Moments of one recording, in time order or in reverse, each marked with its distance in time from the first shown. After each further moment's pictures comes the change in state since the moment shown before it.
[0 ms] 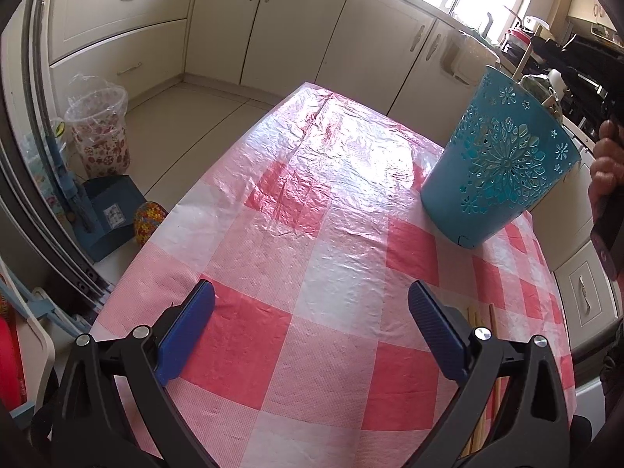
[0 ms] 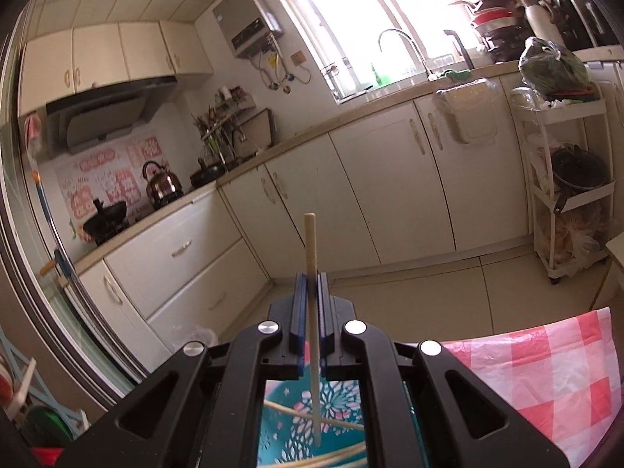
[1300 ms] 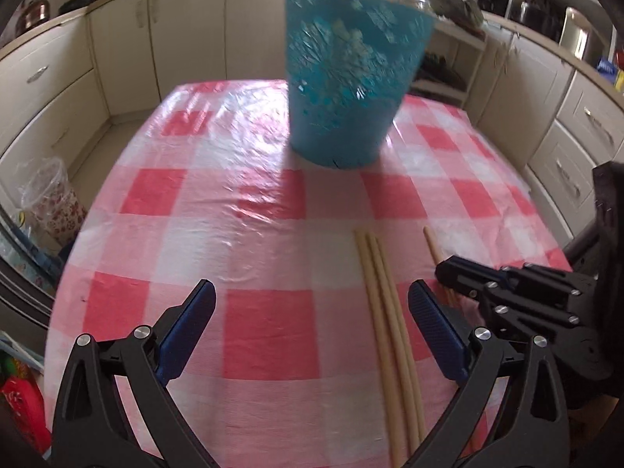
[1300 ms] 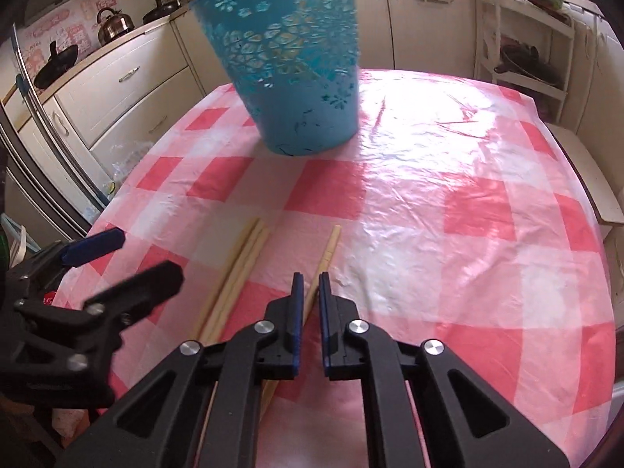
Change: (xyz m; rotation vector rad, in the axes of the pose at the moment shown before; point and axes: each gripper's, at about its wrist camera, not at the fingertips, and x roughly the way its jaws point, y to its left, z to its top) left arm -0.009 -0.104 -0.036 0.382 0.120 -0.054; right arm -0.088 -0.025 -0.207 -0.061 0.544 -0.242
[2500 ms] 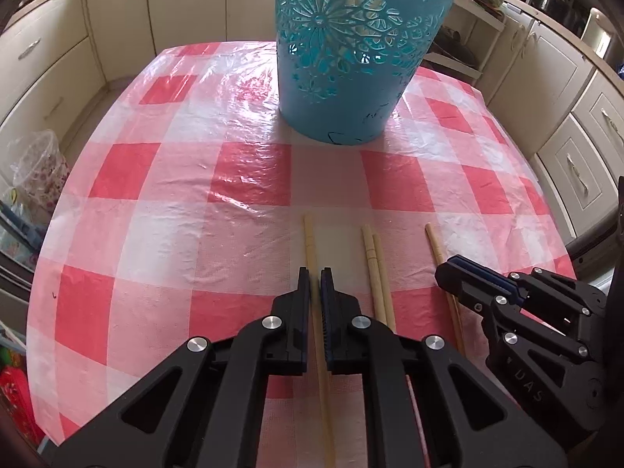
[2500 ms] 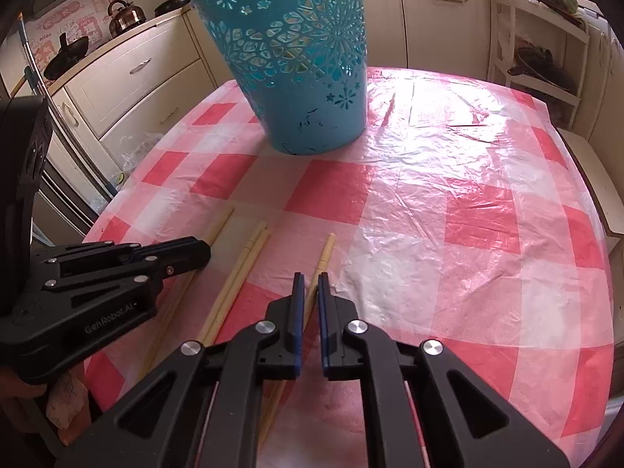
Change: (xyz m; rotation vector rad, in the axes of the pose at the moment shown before) left arm 0.028 -0.008 0.017 -0.045 0.134 0.000; right arm 0.004 0.000 0.009 -0.054 0.028 0.029
